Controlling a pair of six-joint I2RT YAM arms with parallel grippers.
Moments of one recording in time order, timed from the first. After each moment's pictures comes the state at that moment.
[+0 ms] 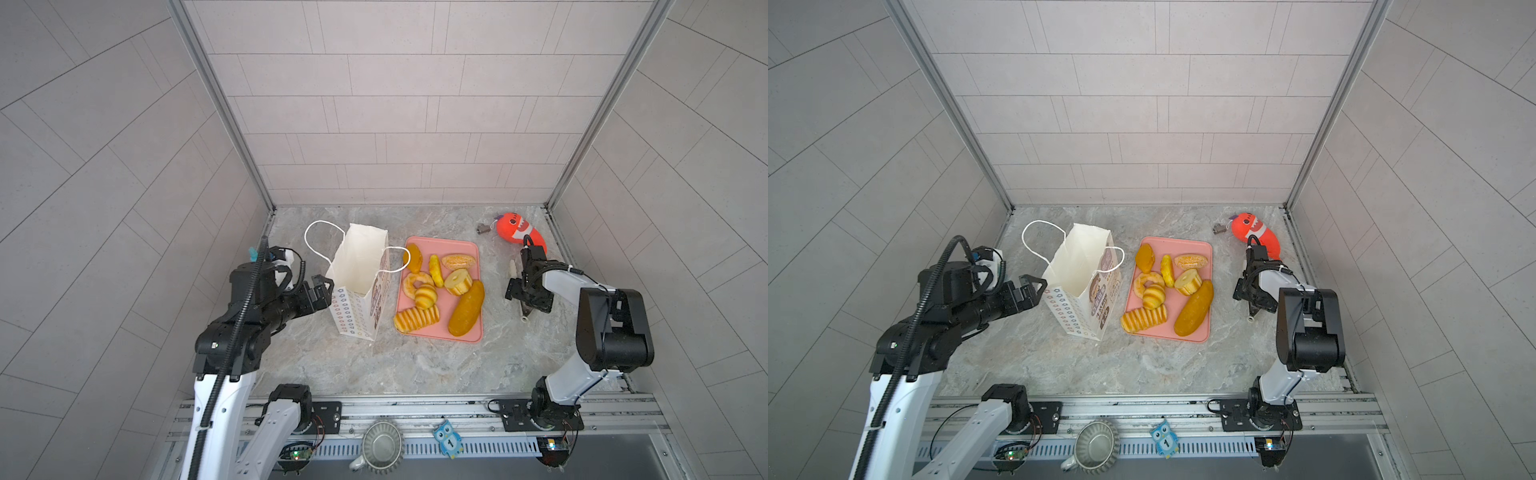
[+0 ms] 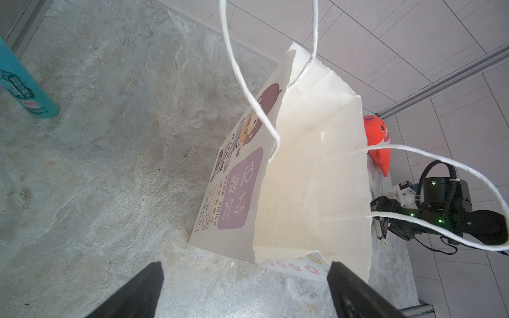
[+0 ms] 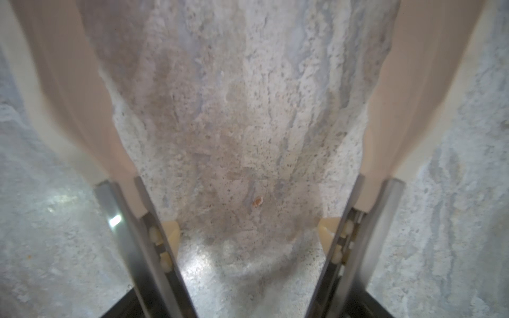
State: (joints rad) left arm -0.05 0.76 1.16 -1.10 0.27 -0.39; right arm -0.11 1.65 0.93 -0.62 0.17 0.39
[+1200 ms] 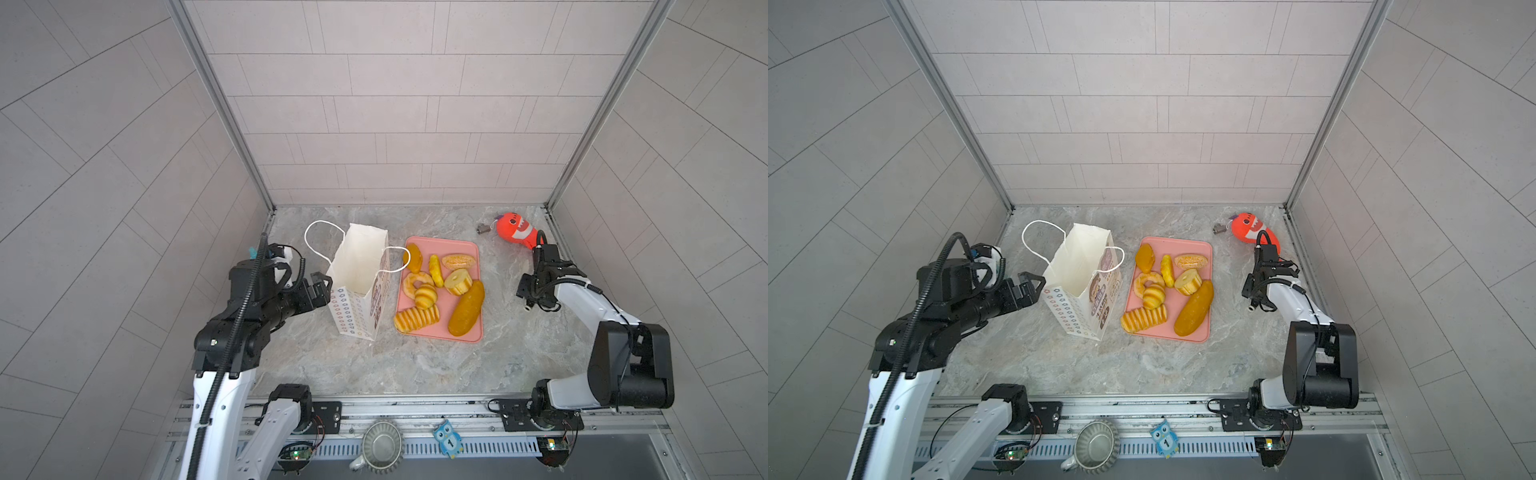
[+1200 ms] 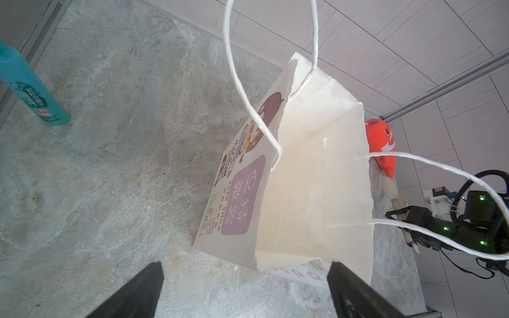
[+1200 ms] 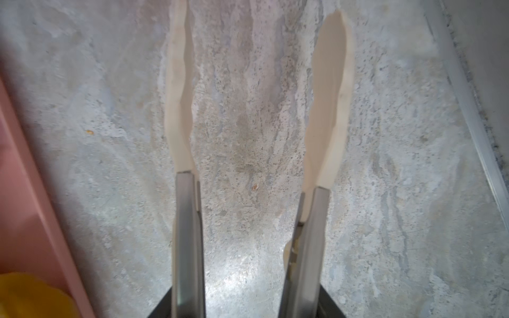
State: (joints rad) left arm -0.05 0.77 1.18 -1.10 0.25 -0.39; right arm -0.12 1.38 0.87 -0.63 0.14 0.36
